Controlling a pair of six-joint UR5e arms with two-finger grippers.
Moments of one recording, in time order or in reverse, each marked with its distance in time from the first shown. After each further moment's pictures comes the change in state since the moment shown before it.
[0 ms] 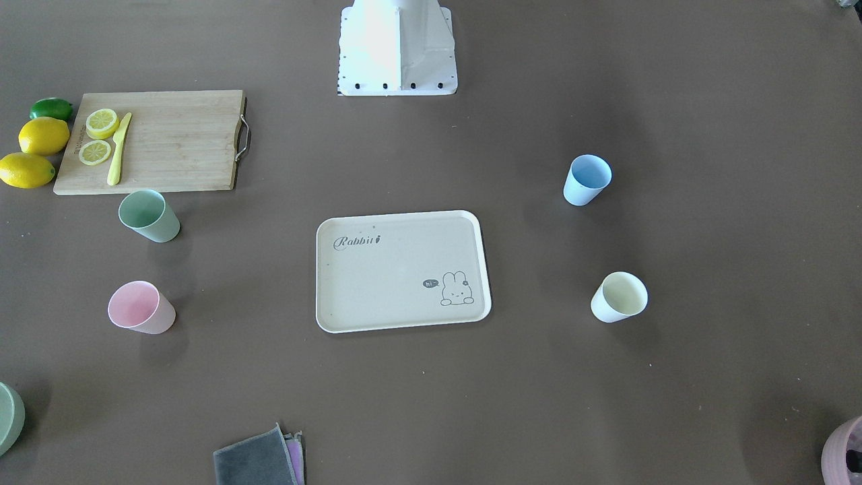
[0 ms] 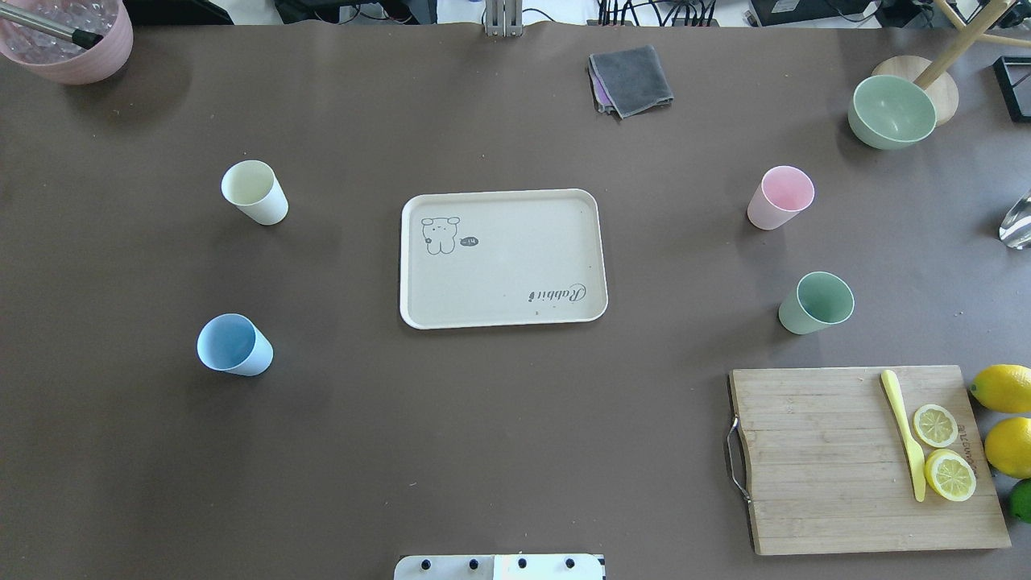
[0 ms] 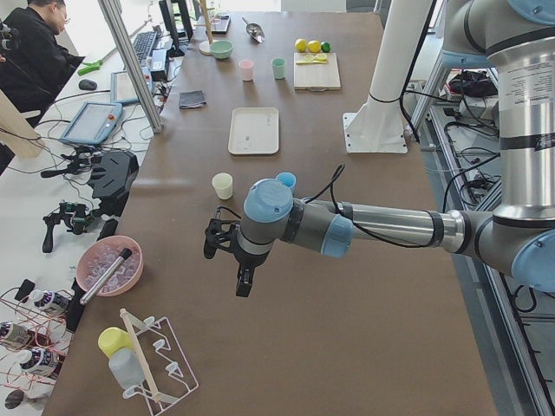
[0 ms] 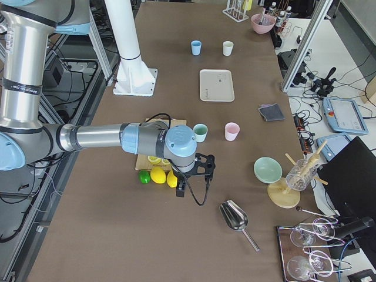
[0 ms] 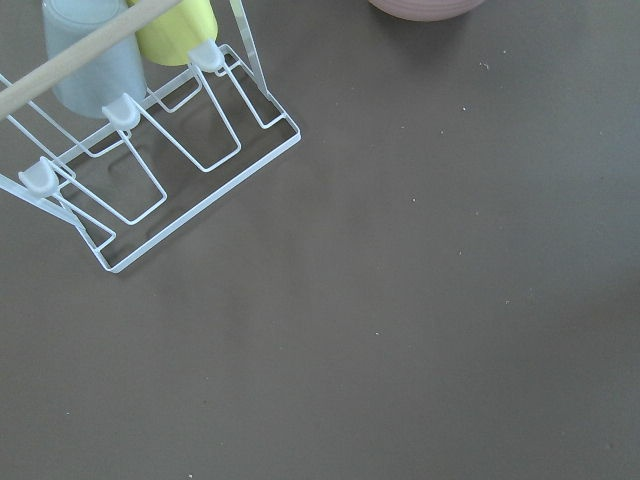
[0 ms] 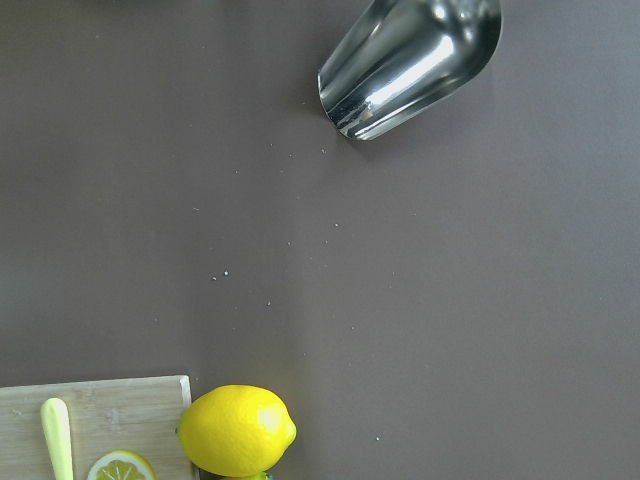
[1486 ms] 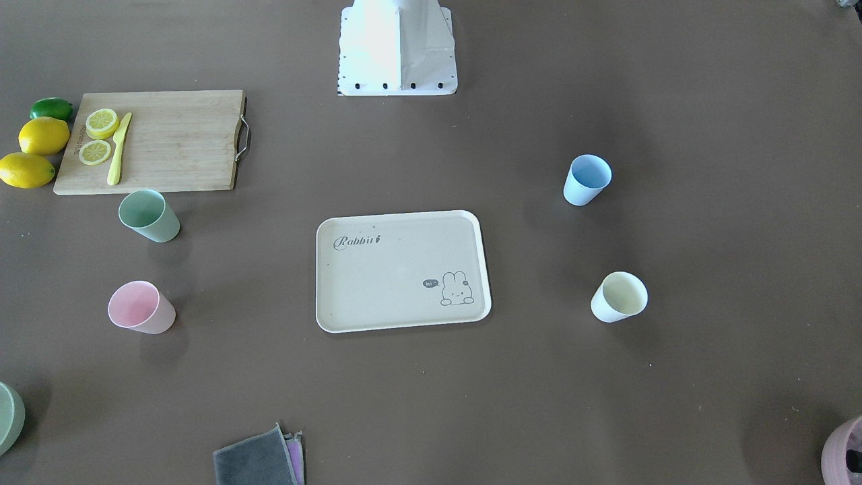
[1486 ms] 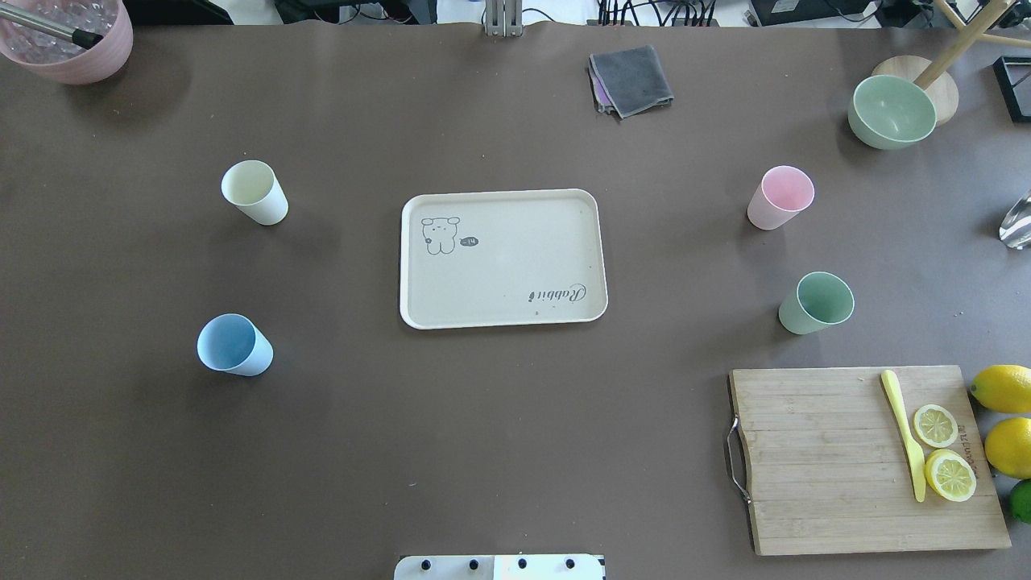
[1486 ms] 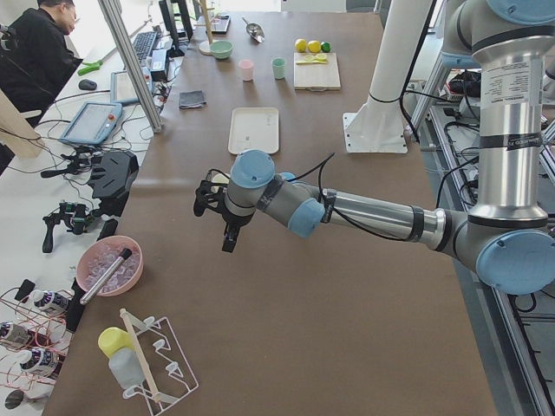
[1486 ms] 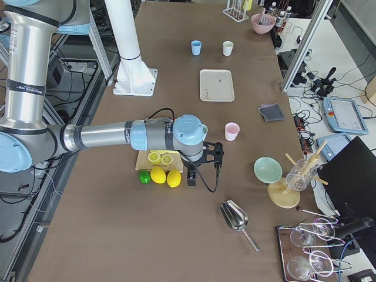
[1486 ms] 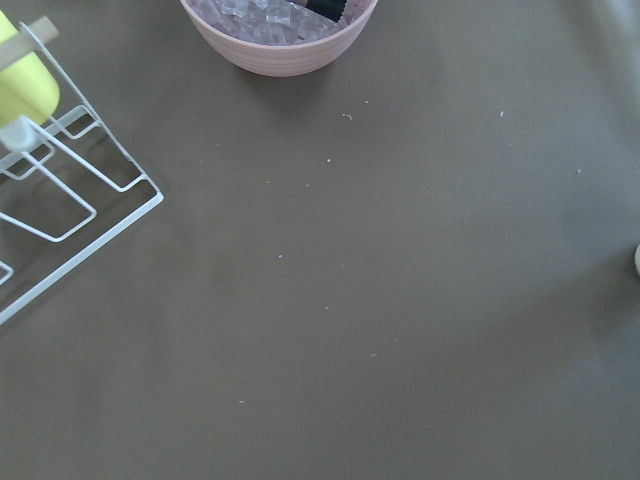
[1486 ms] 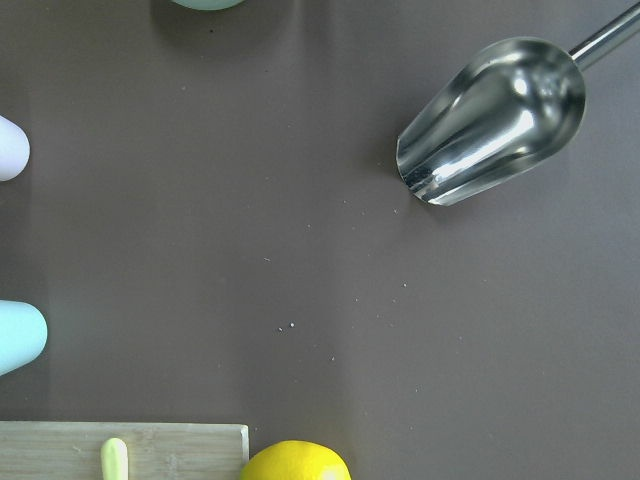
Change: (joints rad) left arm 0.180 -0.108 -0.007 -0.166 -0.075 -0.295; right arm -0.085 0.032 0.005 0.190 0.034 0.156
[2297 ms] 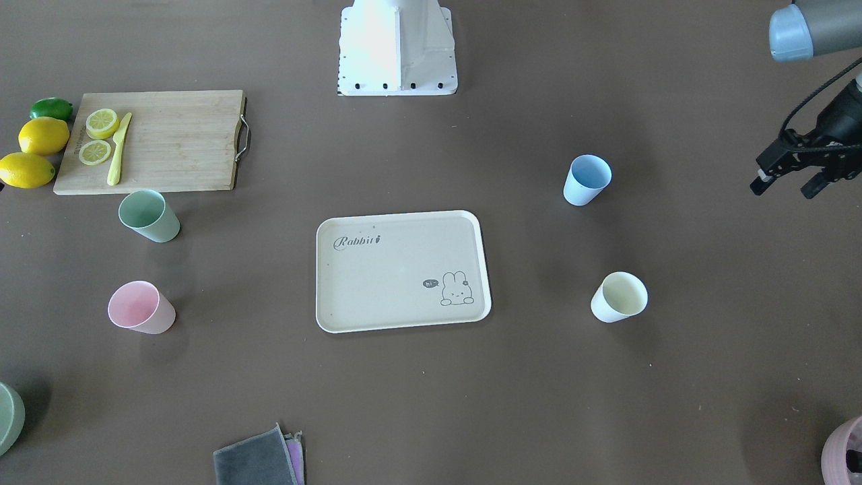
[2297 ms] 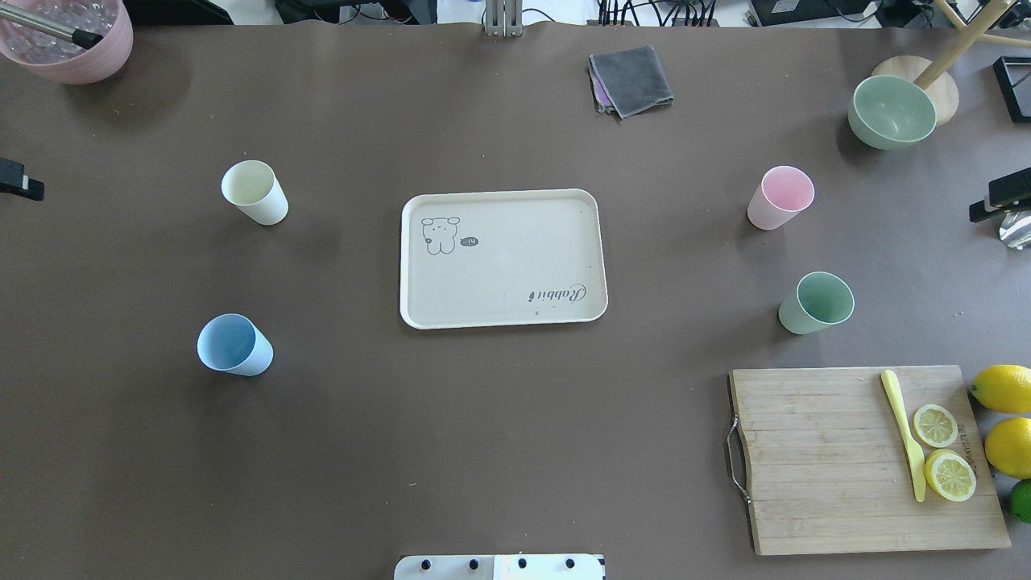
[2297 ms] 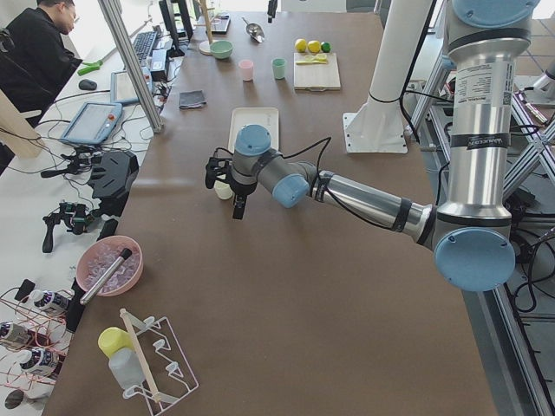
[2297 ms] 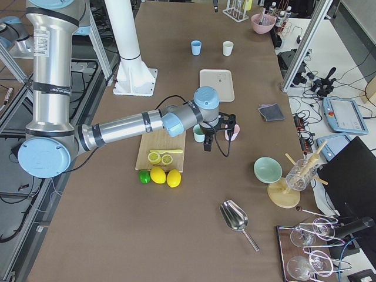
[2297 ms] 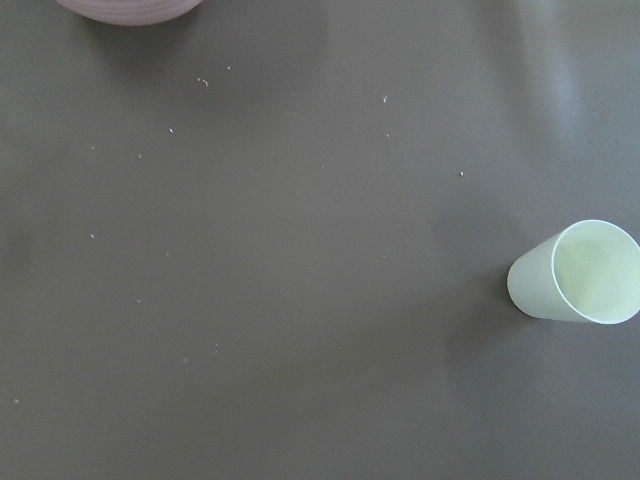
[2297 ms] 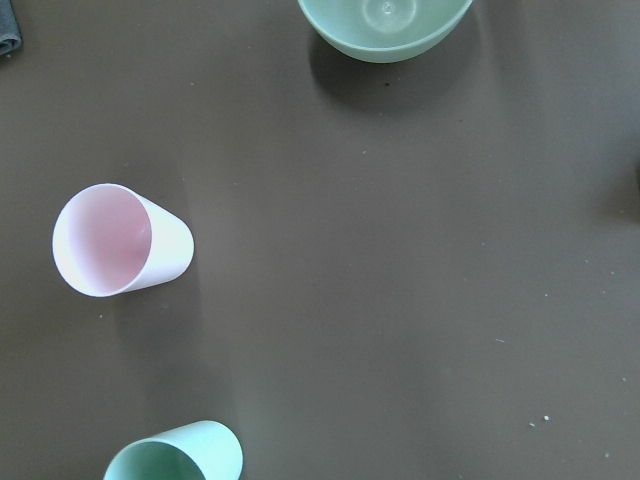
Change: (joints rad) left arm 0.276 -0.027 -0.100 -0.014 0.154 -0.345; right arm -0.320 0.130 0.002 0.283 -0.092 0.648
